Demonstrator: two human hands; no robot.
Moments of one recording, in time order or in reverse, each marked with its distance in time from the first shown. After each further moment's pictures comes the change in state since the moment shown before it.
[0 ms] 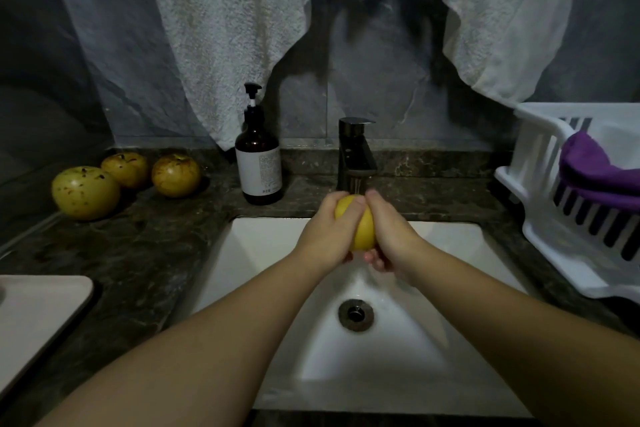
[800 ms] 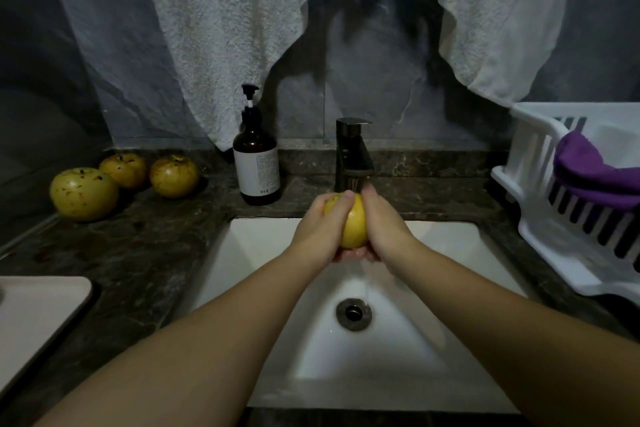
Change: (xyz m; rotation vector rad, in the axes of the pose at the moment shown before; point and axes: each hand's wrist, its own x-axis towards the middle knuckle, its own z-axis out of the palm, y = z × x) left_hand -0.002 0.005 -0.006 -0.229 -0.009 -0.083; right_hand 0.002 -0.008 0.009 -0.031 0.055 -0.071
